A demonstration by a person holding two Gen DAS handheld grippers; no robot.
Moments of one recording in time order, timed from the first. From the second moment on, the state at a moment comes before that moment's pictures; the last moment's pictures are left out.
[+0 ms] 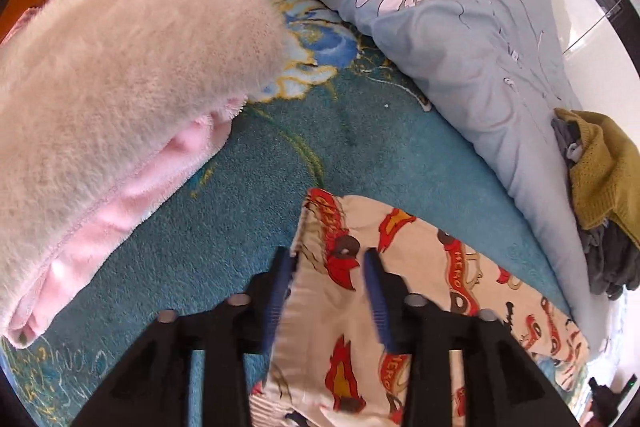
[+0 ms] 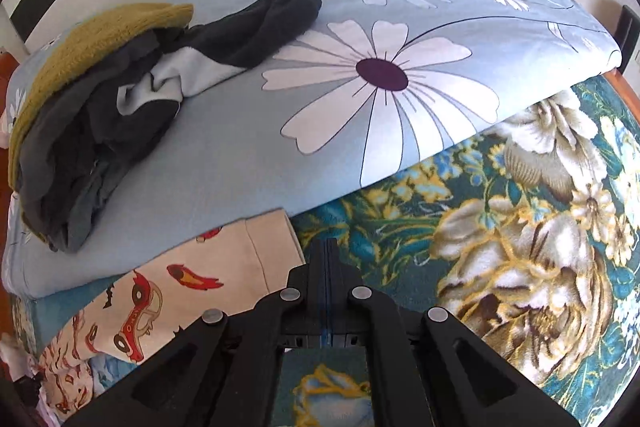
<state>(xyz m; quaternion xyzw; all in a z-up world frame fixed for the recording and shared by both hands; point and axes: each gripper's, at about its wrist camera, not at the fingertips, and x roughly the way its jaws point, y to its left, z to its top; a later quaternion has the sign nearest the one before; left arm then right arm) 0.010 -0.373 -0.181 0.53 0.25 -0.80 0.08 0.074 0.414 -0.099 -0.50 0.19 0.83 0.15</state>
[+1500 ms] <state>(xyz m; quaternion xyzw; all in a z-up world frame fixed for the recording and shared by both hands) 0.164 -0.402 -0.170 0.53 0.30 -0.79 0.05 0.315 0.411 -0.130 -0.42 0.52 0.75 0.05</state>
